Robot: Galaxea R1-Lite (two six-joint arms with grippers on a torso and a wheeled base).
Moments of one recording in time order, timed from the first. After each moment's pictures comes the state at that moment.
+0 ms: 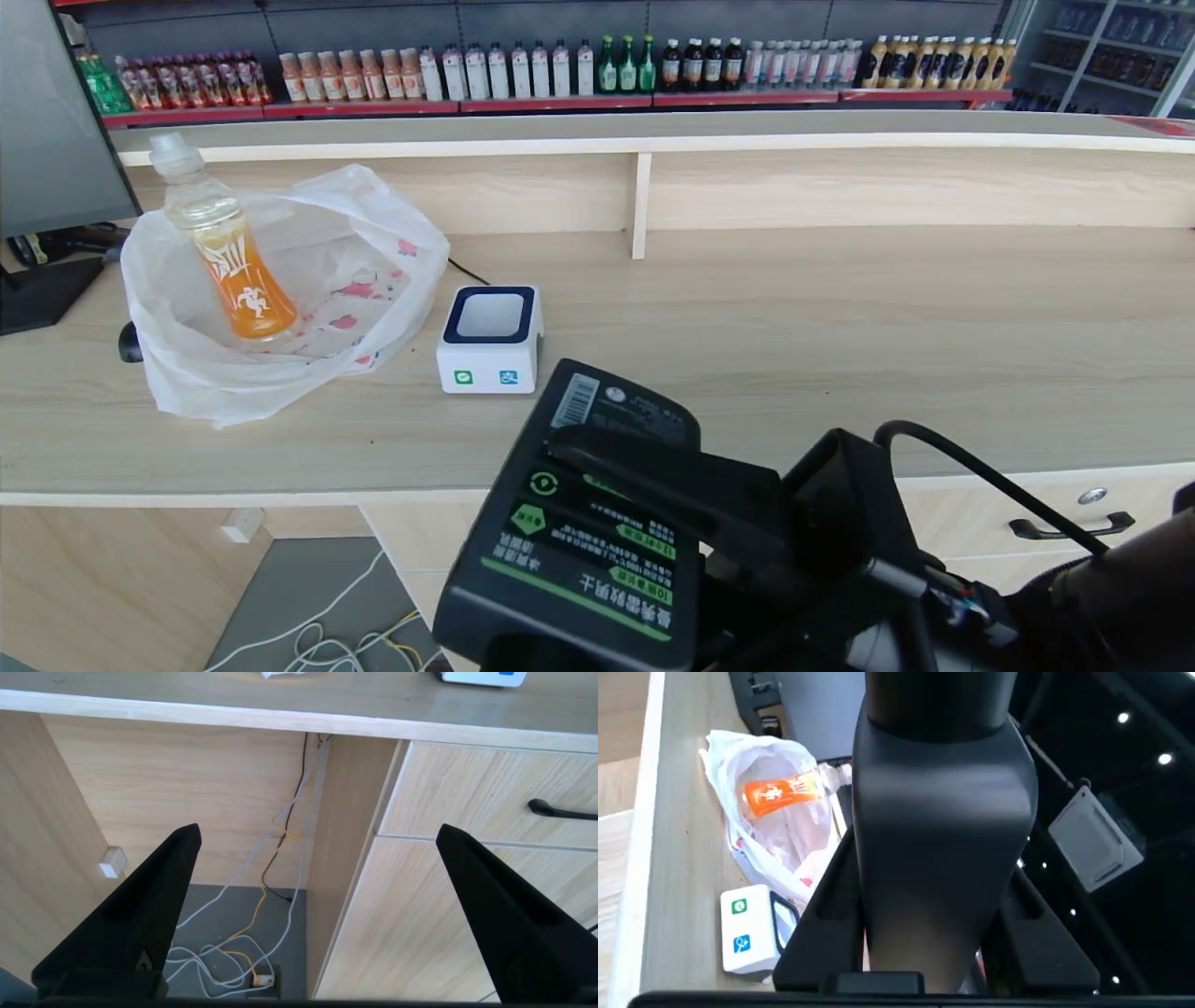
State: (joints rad) left arm 0.00 0.00 0.00 0.00 0.00 0.00; right arm 1.08 1.69 -0.52 -1.57 0.20 -1.54
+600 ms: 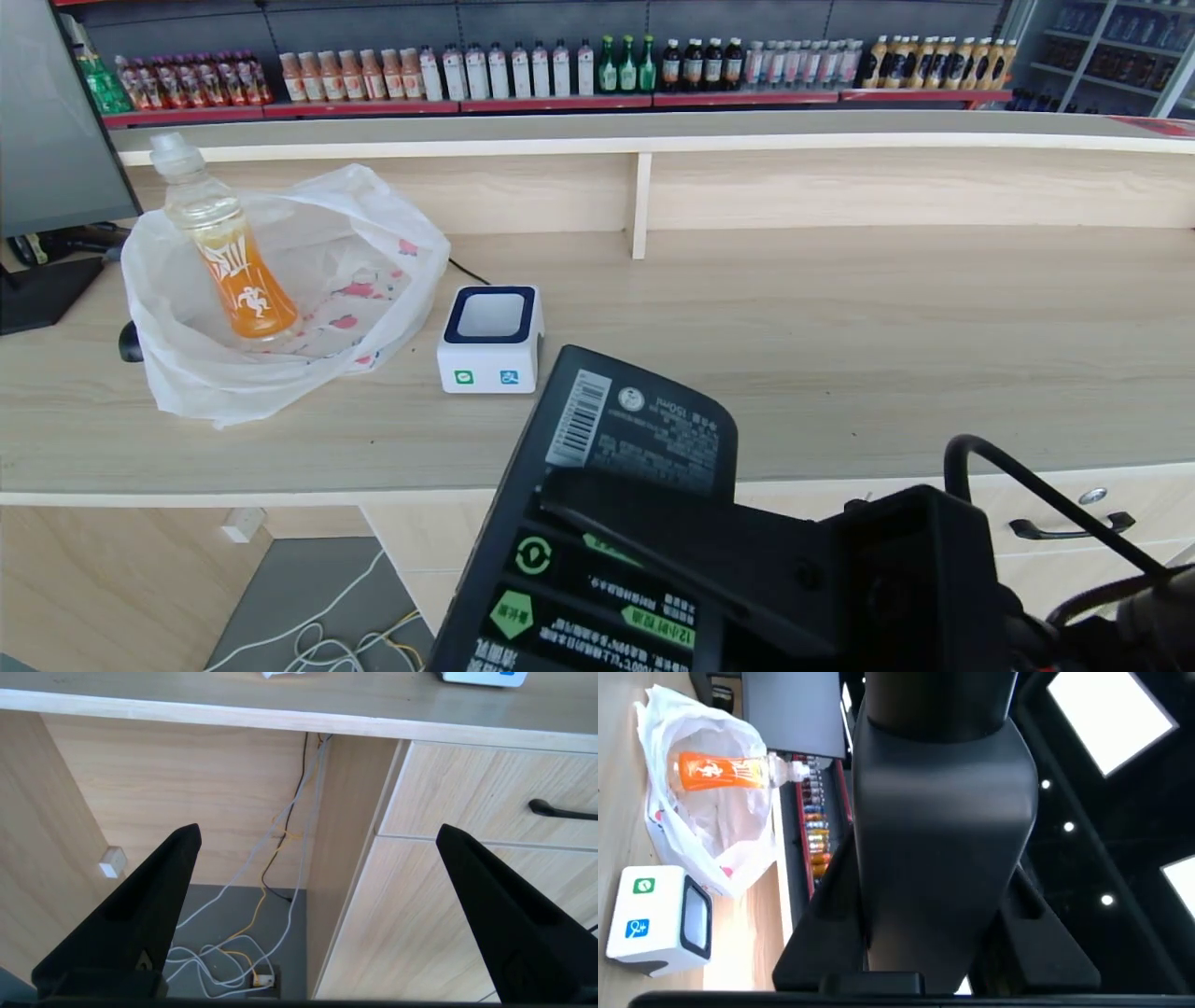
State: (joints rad) left arm 0.00 0.00 0.00 0.00 0.00 0.00; right arm 1.12 1.65 -0.50 -1.57 0.19 -1.85
